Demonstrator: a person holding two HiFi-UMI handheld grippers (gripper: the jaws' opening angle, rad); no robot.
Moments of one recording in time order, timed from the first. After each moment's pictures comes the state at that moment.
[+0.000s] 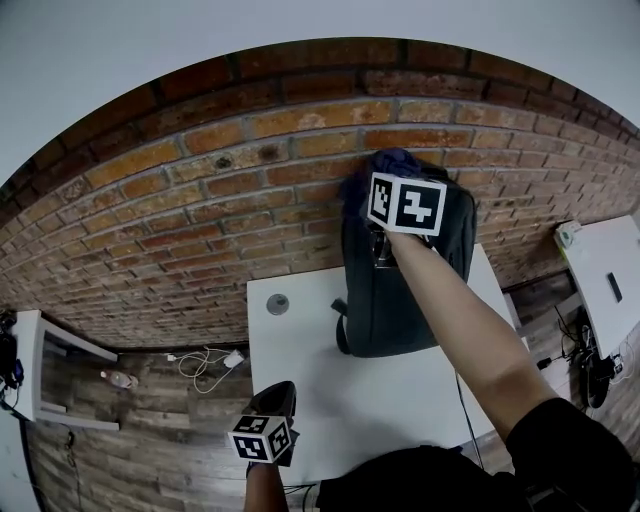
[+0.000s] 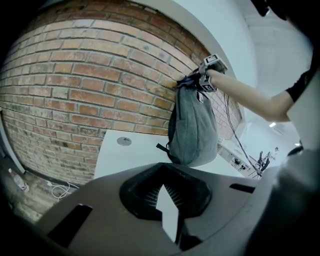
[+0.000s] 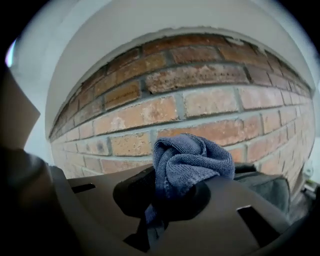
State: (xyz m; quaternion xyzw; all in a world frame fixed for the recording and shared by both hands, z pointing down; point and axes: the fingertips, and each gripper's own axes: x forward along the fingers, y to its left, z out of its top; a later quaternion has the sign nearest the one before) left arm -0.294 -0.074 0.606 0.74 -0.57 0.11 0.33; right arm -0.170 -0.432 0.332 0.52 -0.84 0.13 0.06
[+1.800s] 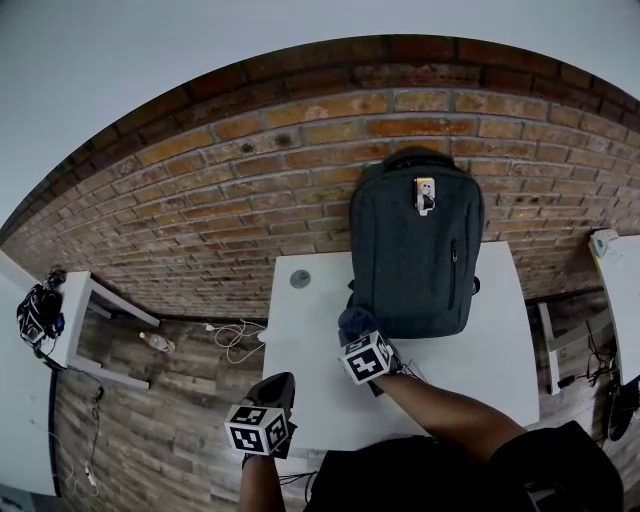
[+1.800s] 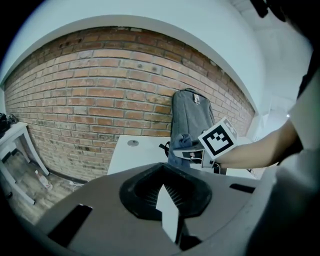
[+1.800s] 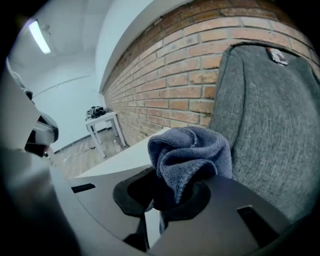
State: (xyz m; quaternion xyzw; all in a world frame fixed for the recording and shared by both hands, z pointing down) left arm -0.261 -0.011 0.559 0.69 -0.65 0.14 0.29; right arm -0.203 -0.159 0.641 0.25 -0.91 0.13 0.31
